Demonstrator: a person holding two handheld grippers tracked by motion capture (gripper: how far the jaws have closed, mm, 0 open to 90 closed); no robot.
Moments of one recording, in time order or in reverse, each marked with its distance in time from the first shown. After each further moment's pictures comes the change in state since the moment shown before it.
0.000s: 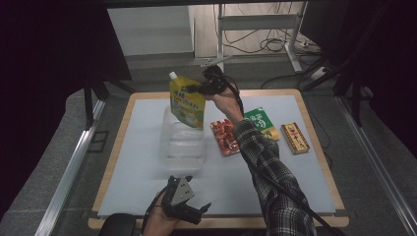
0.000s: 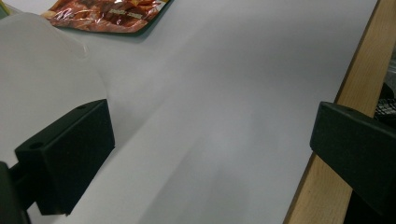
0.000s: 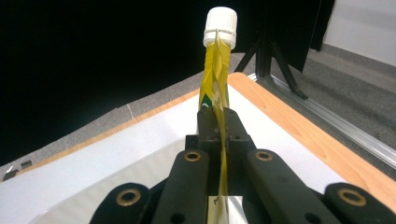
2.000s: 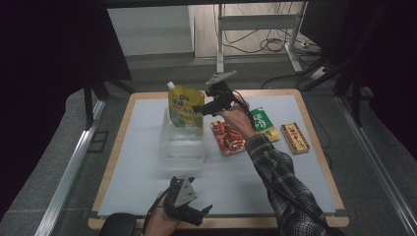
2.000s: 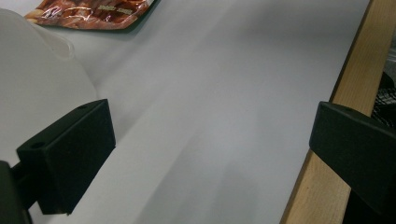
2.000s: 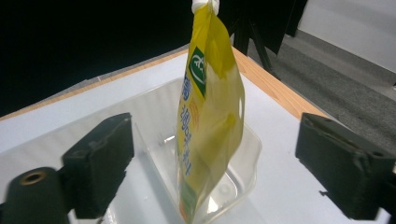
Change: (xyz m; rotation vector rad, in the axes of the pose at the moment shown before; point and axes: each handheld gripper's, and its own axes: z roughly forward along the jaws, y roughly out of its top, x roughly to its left) left arm -0.004 0.000 0.005 0.016 -0.012 0.029; right arm 0.011 -0.043 -0.015 0.071 -0.115 -0.080
